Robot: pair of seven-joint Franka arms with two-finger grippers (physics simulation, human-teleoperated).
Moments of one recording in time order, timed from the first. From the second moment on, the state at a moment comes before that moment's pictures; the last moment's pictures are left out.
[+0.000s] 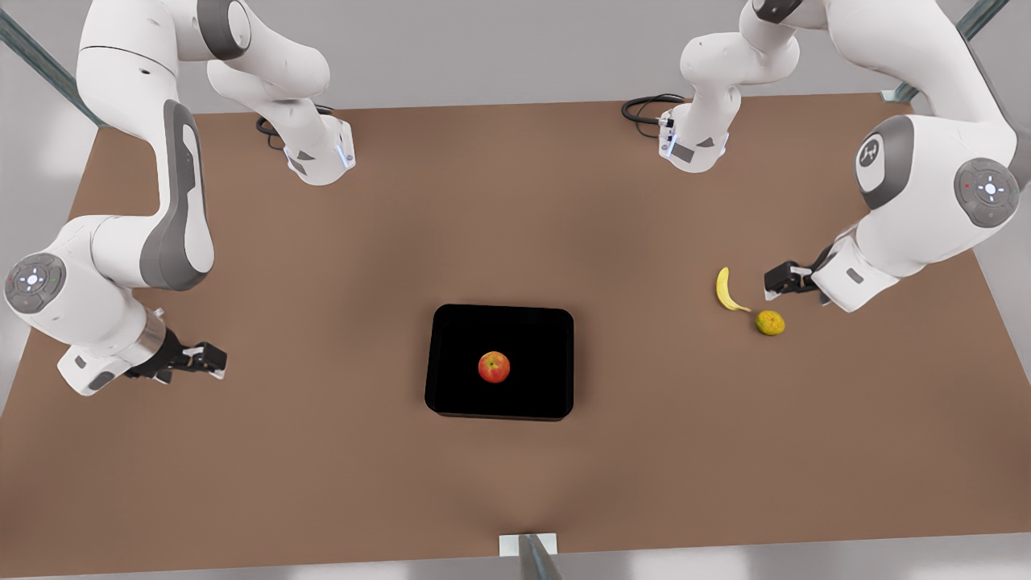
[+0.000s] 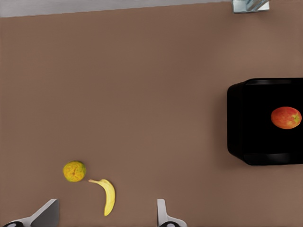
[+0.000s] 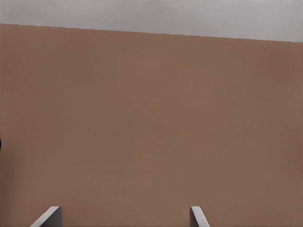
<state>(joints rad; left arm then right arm) 0.02 0.25 -0.14 -1.34 -0.04 1.55 -0.01 0.02 0.31 -0.07 -1.54 0.03 1.96 -0.12</state>
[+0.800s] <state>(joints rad) -0.70 0.78 -0.20 -1.21 0.24 2.00 -0.60 0.02 0.31 -0.07 -1.53 0.03 2.00 -0.17</state>
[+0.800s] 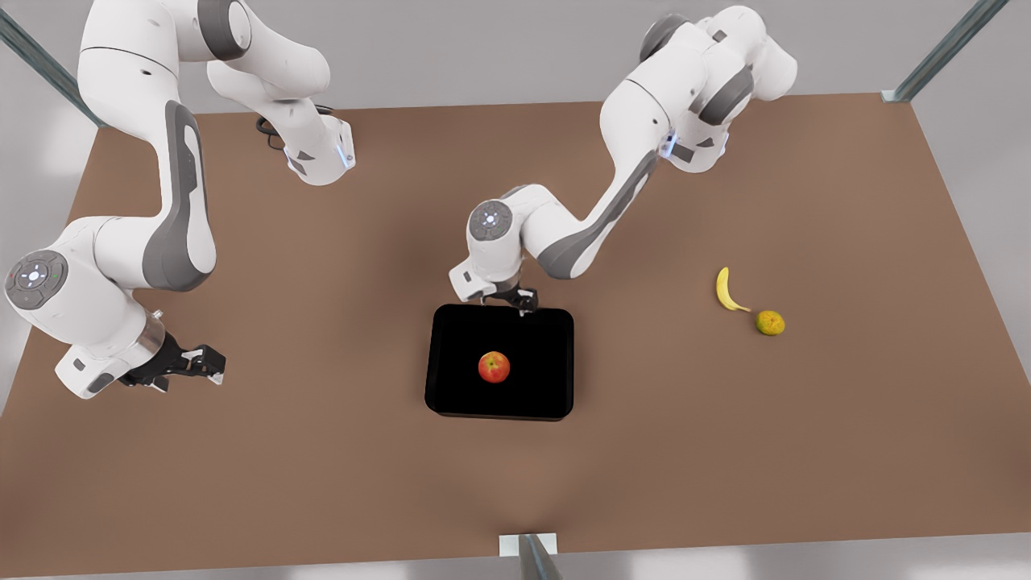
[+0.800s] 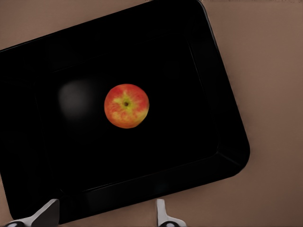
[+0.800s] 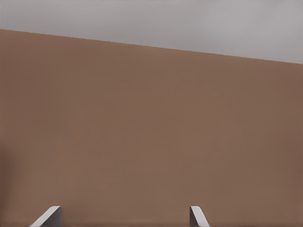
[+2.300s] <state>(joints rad) -0.70 1.12 -0.10 -1.02 0.27 2.35 -0.99 0.02 0.32 -0.07 -1.53 0.02 2.00 -0.18</state>
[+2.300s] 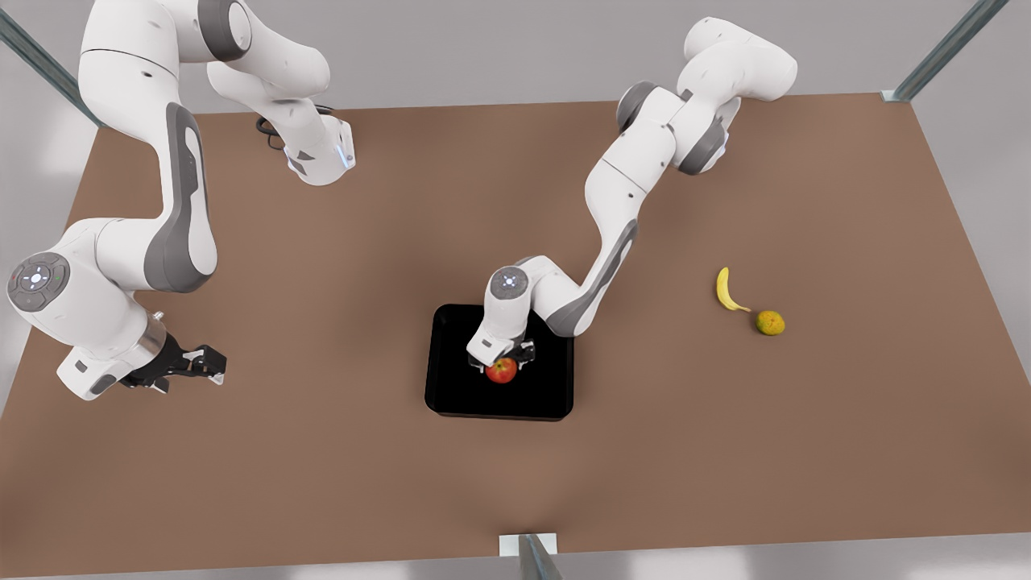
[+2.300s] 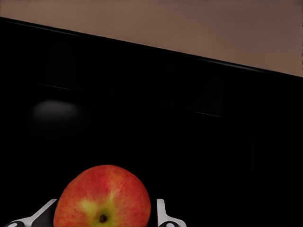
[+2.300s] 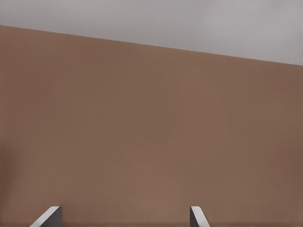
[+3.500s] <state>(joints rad) 0.09 0.67 -0.13 -1.71 0.15 2.22 -0.30 0.20 0.42 0.29 -1.77 0.13 1.89 0.54</state>
